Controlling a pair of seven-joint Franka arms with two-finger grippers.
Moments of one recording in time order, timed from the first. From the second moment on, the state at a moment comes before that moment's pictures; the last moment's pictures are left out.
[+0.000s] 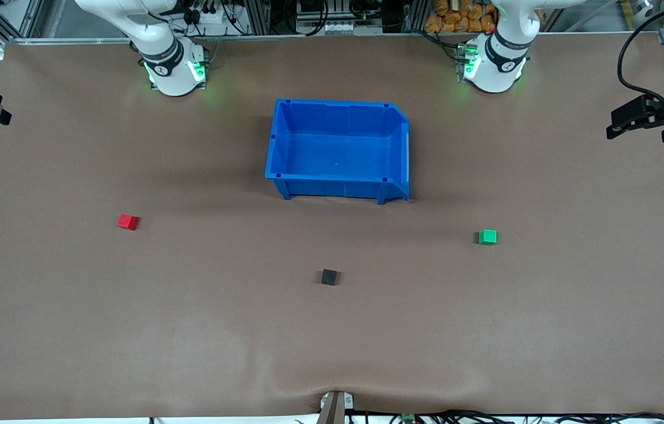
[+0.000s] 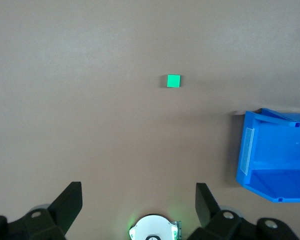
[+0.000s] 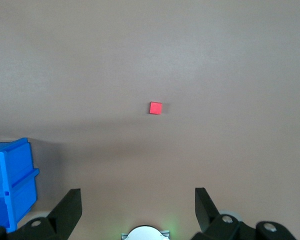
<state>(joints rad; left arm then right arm) 0.00 0.02 -0.05 -1.46 0.01 1.40 0.05 0.03 -0.07 -0.11 -1.48 -0.01 1.37 -0.03</state>
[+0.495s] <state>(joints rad) 0.00 0.02 -0.05 -1.46 0.01 1.41 0.05 0.04 -0.07 -0.11 -1.48 -0.01 1.37 -0.03</state>
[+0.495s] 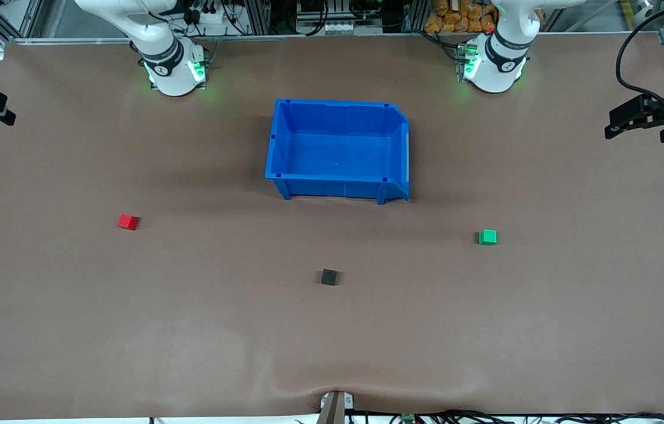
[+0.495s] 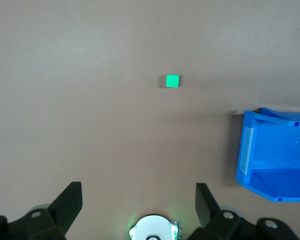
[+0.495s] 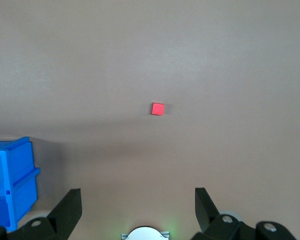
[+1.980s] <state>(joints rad) -0.01 0.24 -0.05 -1.77 0.00 1.95 0.00 -0.03 0.40 -0.13 -1.48 -0.13 1.66 -0.03</state>
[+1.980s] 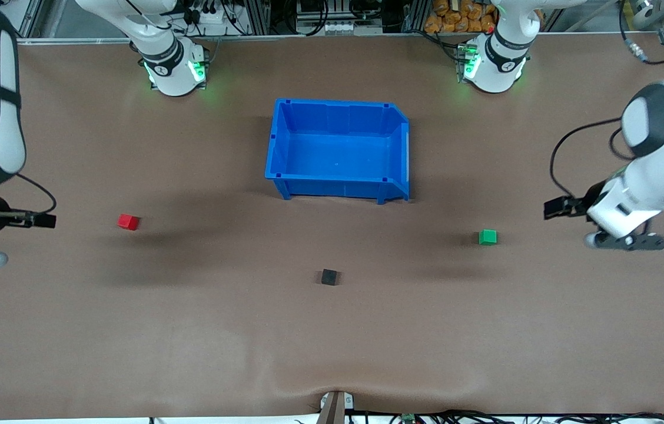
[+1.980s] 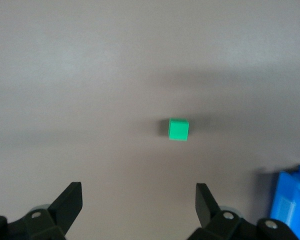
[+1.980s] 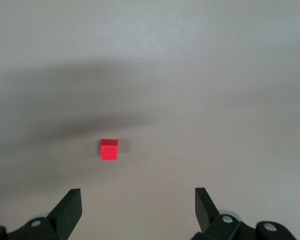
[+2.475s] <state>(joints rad) -0.06 0.40 -0.06 -1.79 0.00 2.06 -0.05 -0.10 0.59 -0.12 -1.49 -0.03 1.71 -0.01</state>
